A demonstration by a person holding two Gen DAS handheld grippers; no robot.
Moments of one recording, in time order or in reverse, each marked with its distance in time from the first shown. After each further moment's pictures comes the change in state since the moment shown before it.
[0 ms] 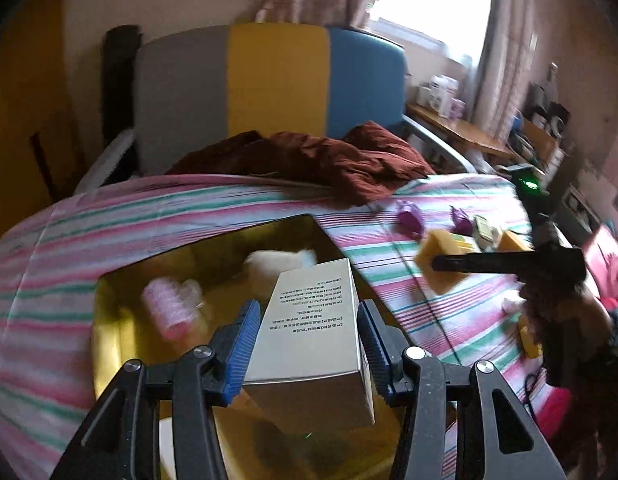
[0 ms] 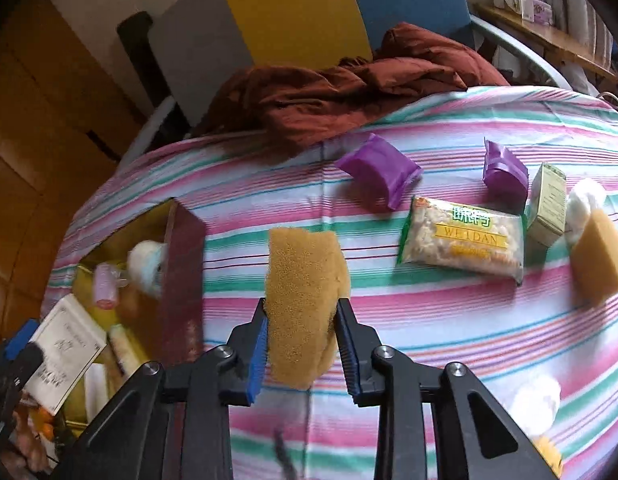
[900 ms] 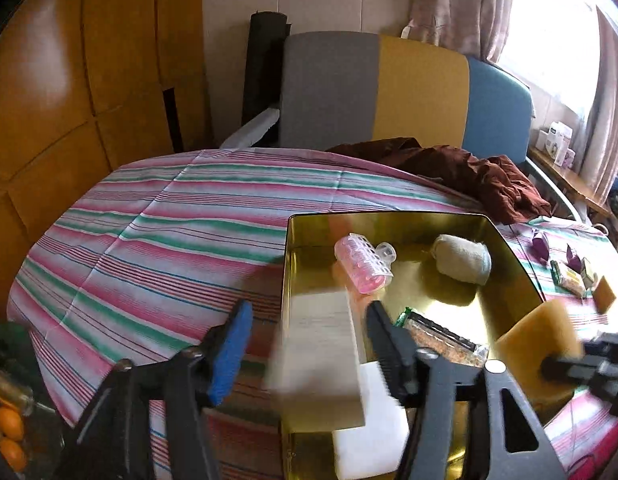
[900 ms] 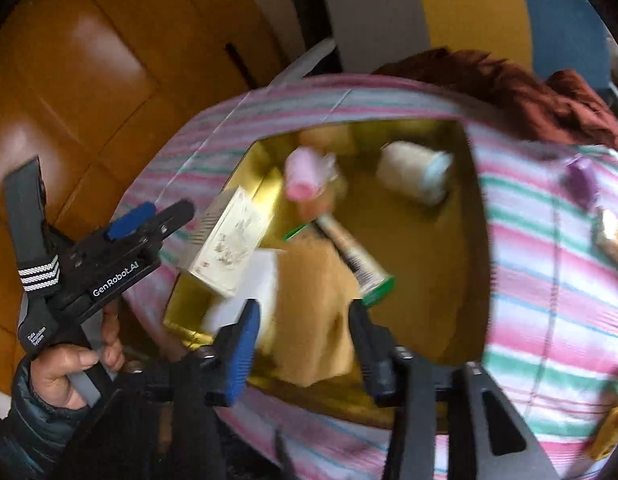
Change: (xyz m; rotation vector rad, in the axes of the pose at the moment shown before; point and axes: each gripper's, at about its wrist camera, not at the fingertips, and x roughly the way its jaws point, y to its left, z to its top) left arm -0.039 0.108 -0.064 -0.230 -0.063 0.358; right arm -0.007 0.187 -0.098 -0.355 0.141 0.267
